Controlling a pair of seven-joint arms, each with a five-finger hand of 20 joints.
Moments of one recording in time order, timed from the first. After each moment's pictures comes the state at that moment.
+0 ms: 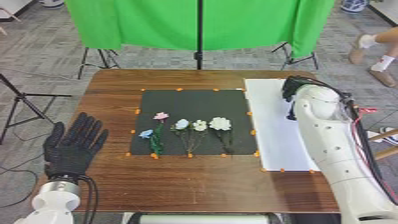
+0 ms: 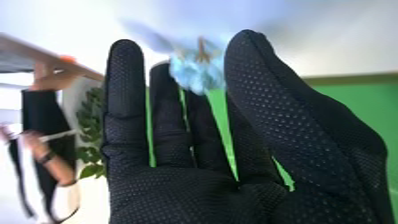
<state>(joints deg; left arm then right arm) 126.1 -66.6 -98.7 -124.0 4.5 15.6 12.5 -61.9 -70.2 79.4 -70.1 -152.0 -26.9 18.4</state>
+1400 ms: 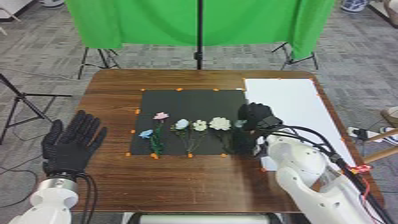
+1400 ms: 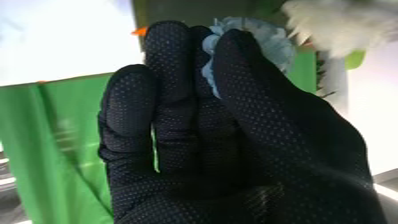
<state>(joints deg) 124.9 -66.9 -99.5 -123.4 3.7 15.8 11.4 -87.2 -55.6 63.0 -106.8 -139.1 -8.8 17.0</state>
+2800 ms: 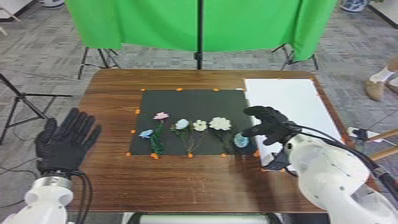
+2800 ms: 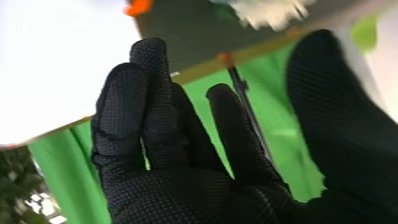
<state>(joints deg) 124.0 -66.5 -101.3 -122.3 5.0 15.2 11.0 -98.5 -55.2 77.1 -123.0 -116.6 -17.6 25.8</state>
